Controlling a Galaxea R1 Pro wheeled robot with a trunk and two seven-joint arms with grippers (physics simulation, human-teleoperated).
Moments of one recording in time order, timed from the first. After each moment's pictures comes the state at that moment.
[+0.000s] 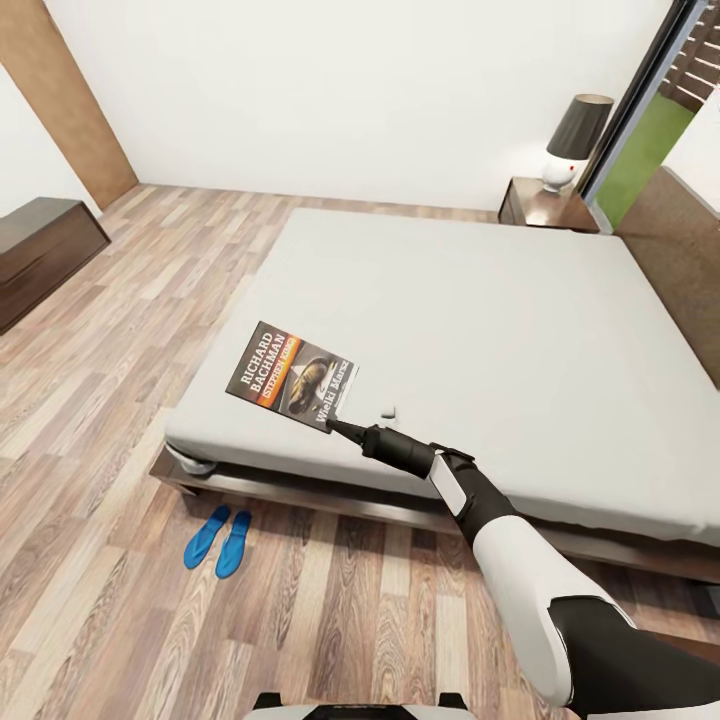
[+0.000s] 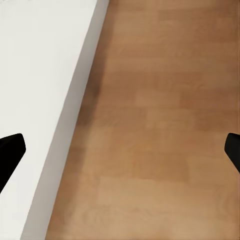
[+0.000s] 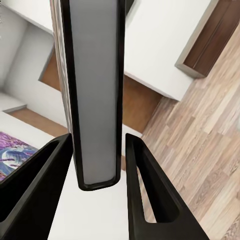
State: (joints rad) left arm 0.20 0.23 -0.25 0.00 0.11 -0.18 0.08; right arm -0.97 0.17 -0.04 -0.51 -0.33 0.31 1.20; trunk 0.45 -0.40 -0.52
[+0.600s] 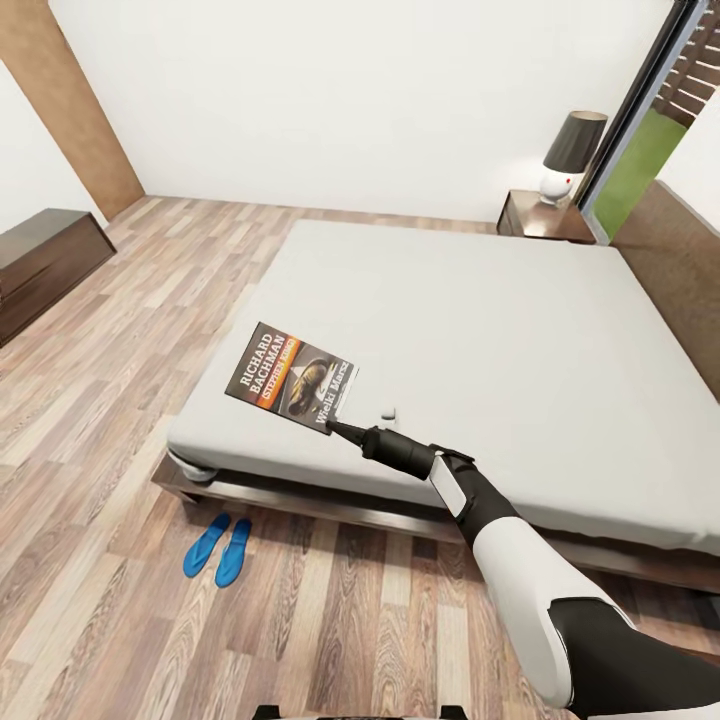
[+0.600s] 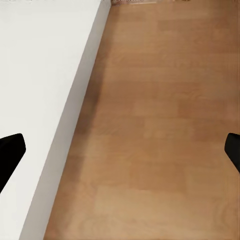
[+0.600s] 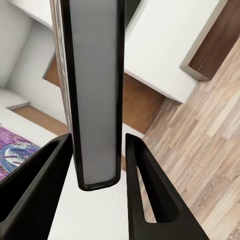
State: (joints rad) left arm 0.20 0.23 -0.25 0.00 0.11 -0.18 0.08; right arm -0.96 0.17 -0.04 -0.51 -0.33 0.31 1.21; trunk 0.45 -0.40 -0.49
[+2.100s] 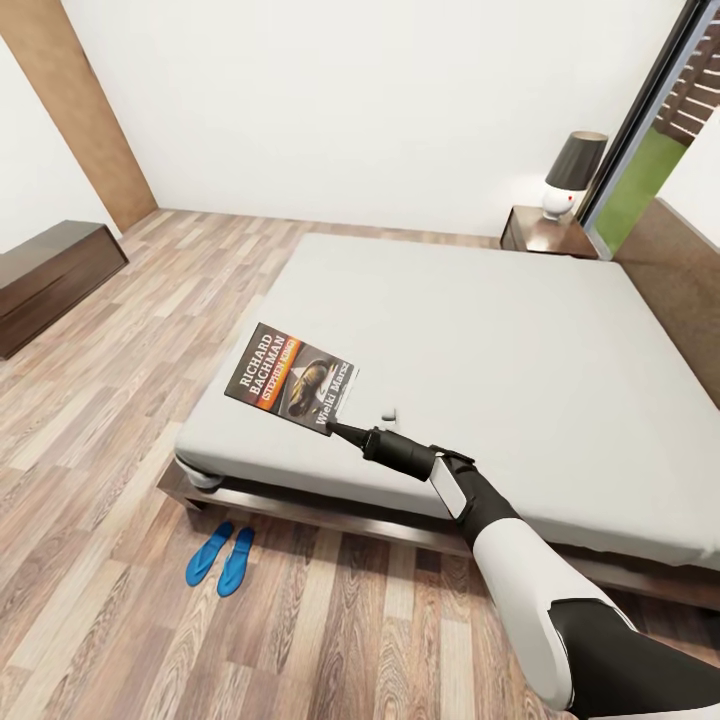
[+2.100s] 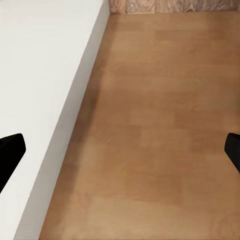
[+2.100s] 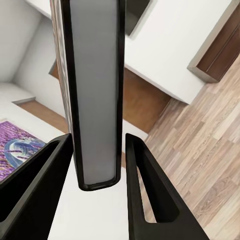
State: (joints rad) left arm 0.20 0.23 -0.25 0.00 0.11 -0.18 0.08; right arm -0.96 0.17 -0.04 -0.51 -0.33 0.31 1.22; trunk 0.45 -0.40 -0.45
